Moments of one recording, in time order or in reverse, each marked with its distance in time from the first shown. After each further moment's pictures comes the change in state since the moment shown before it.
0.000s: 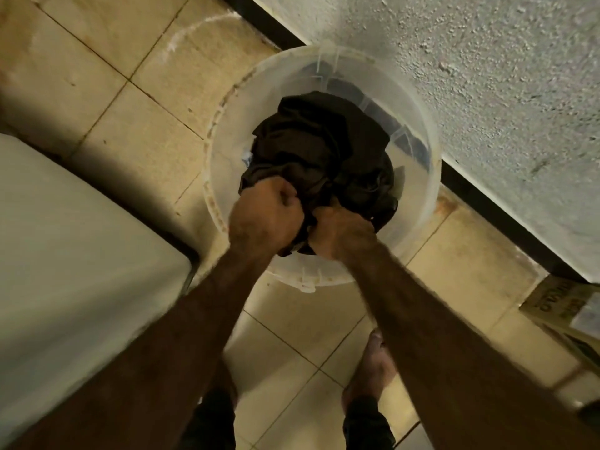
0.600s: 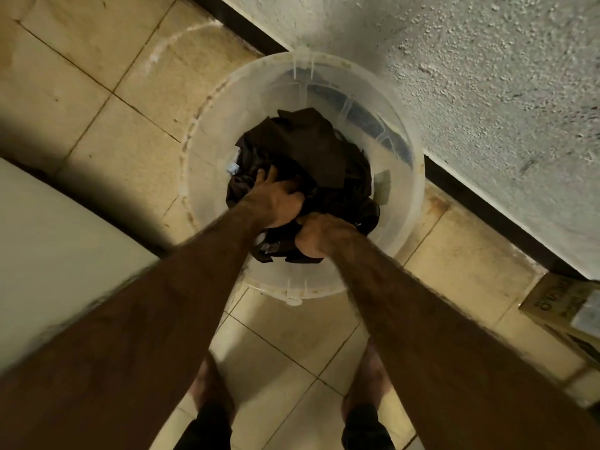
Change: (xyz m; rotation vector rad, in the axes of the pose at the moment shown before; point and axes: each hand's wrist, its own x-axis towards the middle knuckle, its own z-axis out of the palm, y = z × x) left_hand 0.095 -0.006 0.047 0.814 -0.562 0.499; right_hand 0.032 0.007 -0.001 0.089 -0.122 -0.011
